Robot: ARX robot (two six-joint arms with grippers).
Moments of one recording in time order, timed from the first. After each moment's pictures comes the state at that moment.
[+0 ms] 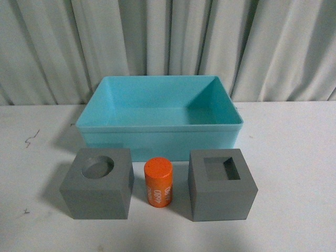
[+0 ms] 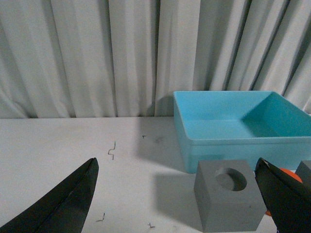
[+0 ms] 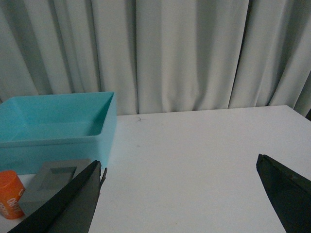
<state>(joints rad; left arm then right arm) 0.00 0.01 0.01 0.00 0.00 -0.01 0.00 0.00 0.01 0.00 0.00 0.00</state>
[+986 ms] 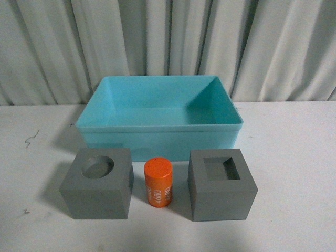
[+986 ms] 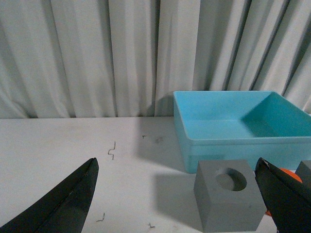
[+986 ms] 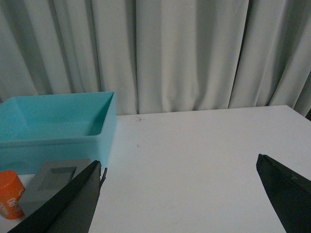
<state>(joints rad) 0.00 0.01 0.01 0.00 0.00 -0.01 0.00 0.00 0.01 0.00 0.00 0.00</state>
